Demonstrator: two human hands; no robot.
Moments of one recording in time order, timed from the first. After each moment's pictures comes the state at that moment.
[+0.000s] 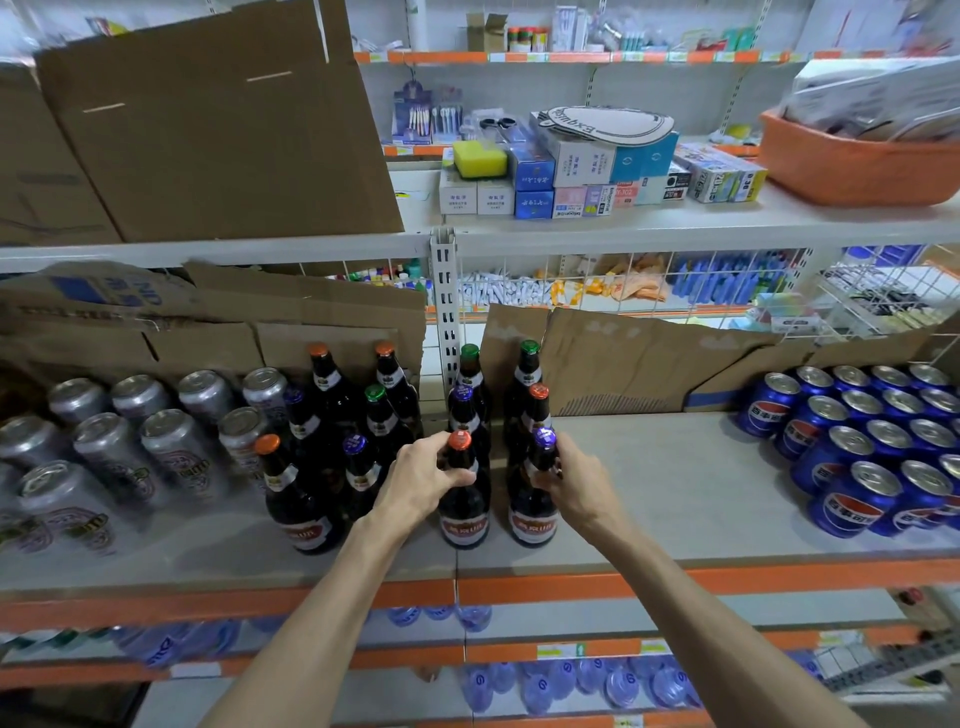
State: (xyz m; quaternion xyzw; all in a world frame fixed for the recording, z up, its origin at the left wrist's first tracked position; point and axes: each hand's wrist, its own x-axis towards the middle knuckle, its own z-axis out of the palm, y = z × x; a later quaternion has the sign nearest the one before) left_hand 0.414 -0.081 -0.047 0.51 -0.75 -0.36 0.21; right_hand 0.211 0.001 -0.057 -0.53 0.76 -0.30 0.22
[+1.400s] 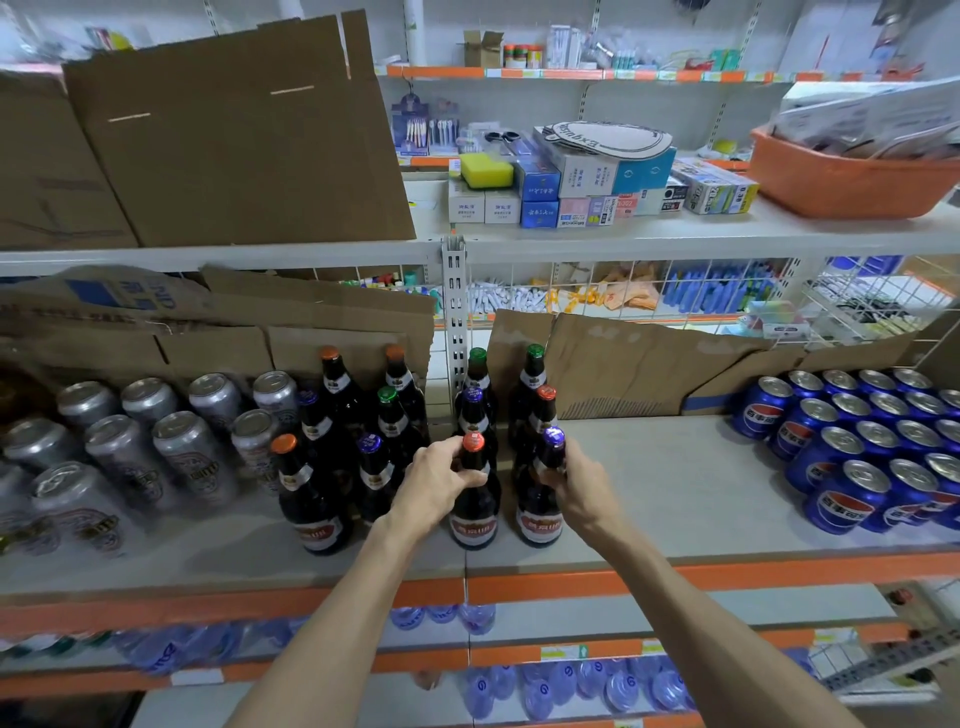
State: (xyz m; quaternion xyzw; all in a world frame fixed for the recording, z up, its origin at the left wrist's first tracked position) left_hand 0.418 -0.076 -0.049 0.49 -0.75 -0.39 0.21; right_hand 0.229 0.011 -0.051 -0.51 0.74 -0.36 0.25
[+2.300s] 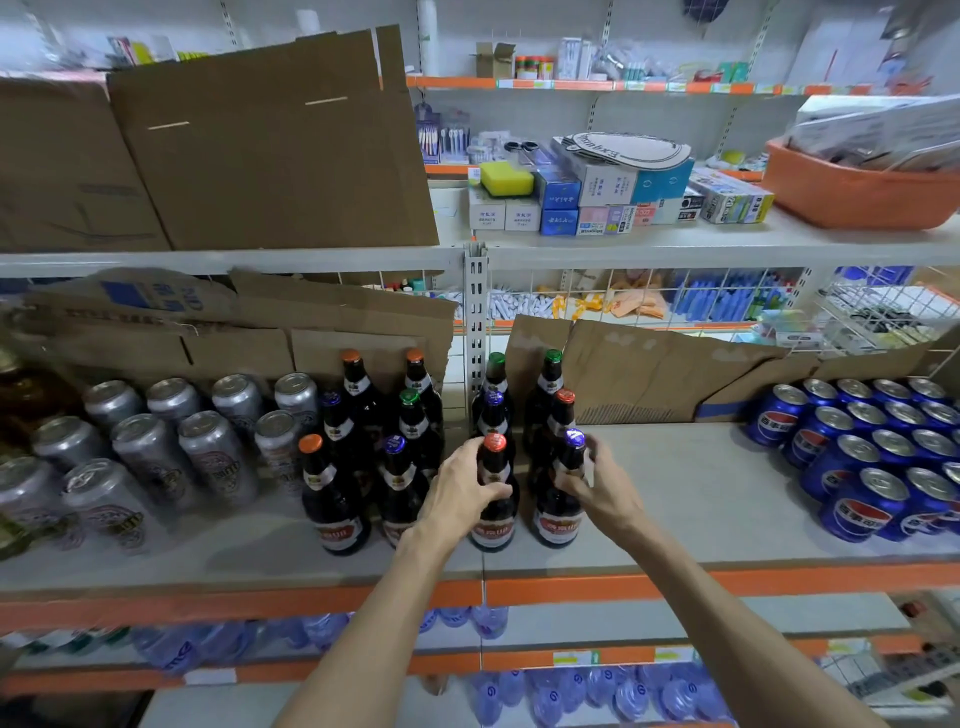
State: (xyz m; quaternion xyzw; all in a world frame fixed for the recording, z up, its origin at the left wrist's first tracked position) left_hand 0.419 -0.064 -0.051 0.50 -0.76 -0.36 0.22; right_hand 0.225 0.011 -0.052 -0.47 0.75 -0.37 0.27
